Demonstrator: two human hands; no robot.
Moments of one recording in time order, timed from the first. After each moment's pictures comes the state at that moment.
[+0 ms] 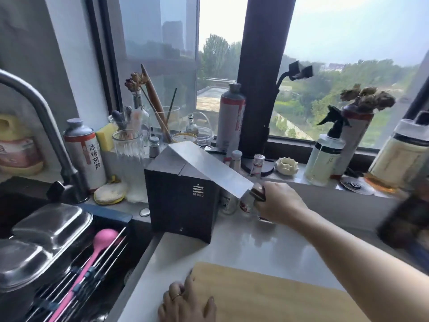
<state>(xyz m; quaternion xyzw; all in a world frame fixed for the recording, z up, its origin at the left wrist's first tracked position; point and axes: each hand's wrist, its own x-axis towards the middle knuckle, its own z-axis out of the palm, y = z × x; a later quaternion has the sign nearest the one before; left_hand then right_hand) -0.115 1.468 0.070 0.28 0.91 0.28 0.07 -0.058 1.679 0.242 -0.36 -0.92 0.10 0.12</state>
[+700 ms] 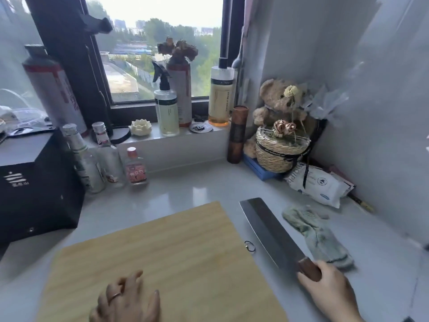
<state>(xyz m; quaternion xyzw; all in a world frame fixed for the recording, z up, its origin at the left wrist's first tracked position) 0.042 1.467 0.078 0.38 0.88 0.27 0.06 0.359 1.550 0.098 -0.78 -0.54 0.24 0.19</state>
